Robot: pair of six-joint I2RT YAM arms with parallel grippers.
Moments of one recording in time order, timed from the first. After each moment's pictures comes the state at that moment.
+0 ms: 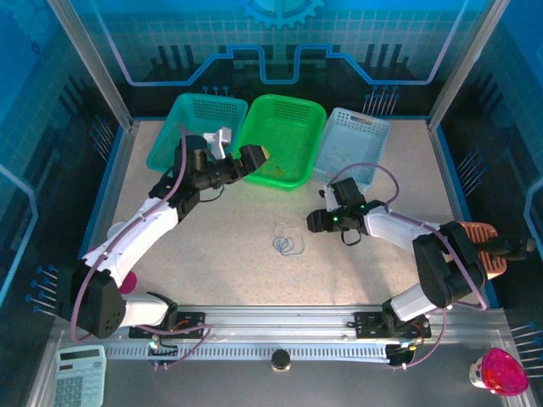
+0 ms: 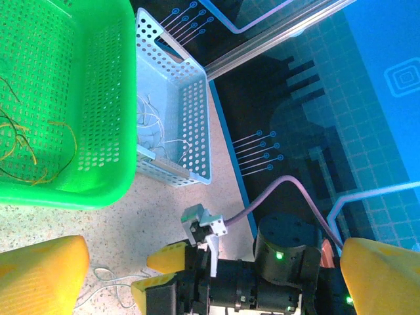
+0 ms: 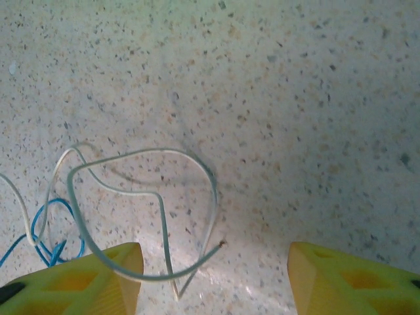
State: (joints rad) left arm -0.35 1.31 1.04 -0.04 0.50 -0.87; right arm 0.41 1.52 0.79 -0.29 -0.24 0.28
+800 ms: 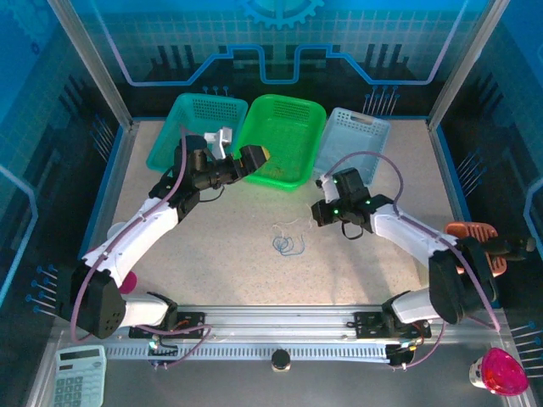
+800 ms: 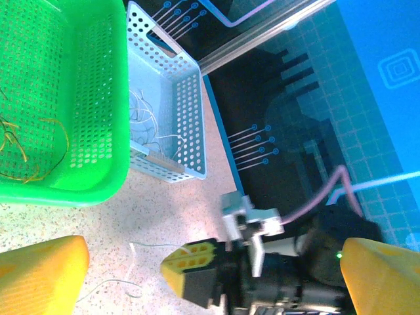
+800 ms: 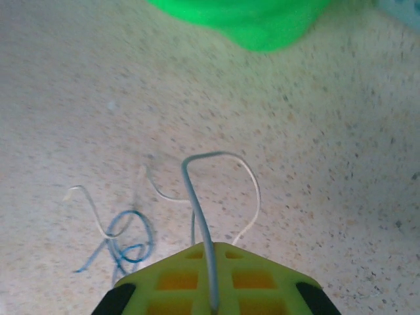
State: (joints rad) left arm -0.36 1.31 1.04 -0.03 0.53 -0.86; right arm 0.44 1.36 0.88 -0.39 -0.27 0.20
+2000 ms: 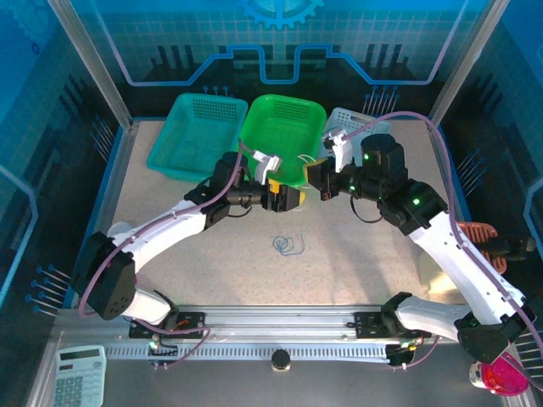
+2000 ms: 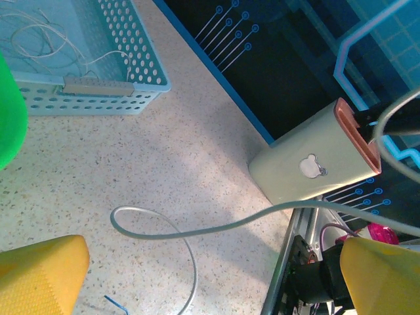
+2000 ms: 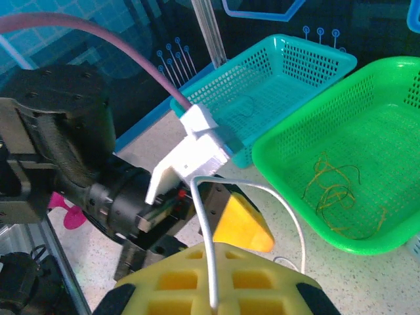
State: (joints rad) left arm -0.58 1.46 1.02 0.03 0.60 -0.50; right arm 0.58 1.13 1.33 -0.59 -0.30 0.19
